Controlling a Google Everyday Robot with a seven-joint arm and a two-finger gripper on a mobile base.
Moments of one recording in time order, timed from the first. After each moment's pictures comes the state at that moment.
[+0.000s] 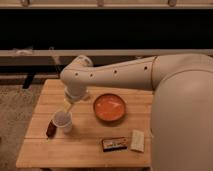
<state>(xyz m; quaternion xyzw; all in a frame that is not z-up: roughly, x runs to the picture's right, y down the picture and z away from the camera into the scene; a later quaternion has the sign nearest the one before) -0.159 0.074 0.725 -0.30 -0.02 0.35 0.89</state>
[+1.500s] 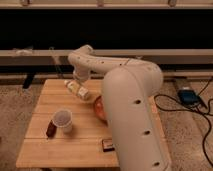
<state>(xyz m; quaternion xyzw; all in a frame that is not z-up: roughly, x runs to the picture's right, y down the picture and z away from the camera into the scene) -0.145 -0.020 0.924 -0.28 0.01 0.30 0.91</state>
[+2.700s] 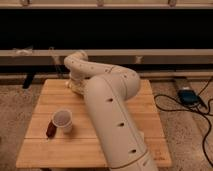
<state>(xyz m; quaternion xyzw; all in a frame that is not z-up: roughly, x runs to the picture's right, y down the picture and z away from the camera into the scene) -0.178 -0.026 0.958 -0.27 0.01 0.29 0.92</state>
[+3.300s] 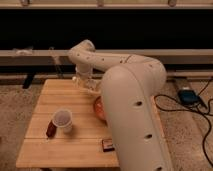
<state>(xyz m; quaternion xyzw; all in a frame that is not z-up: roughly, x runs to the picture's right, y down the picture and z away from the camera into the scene) -0.106 -0.042 0.874 -0.24 0.04 0.29 0.93</state>
